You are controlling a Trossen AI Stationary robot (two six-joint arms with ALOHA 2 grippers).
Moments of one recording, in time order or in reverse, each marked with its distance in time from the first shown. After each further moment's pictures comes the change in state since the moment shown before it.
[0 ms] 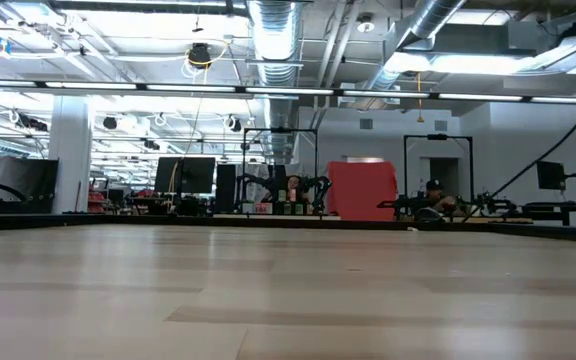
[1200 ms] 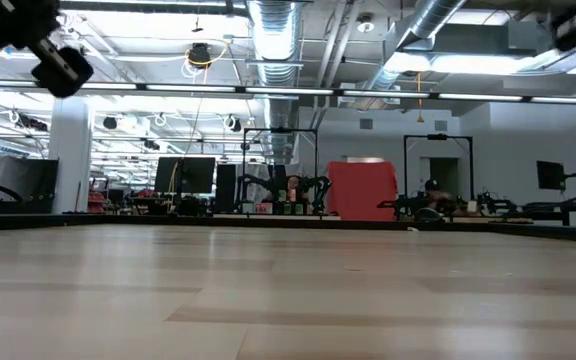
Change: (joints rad) left arm 0.124 -0.571 -0.563 -0.046 0.668 -0.530; right arm -0.150 -0.553 -0.907 1.136 -0.763 -0.680
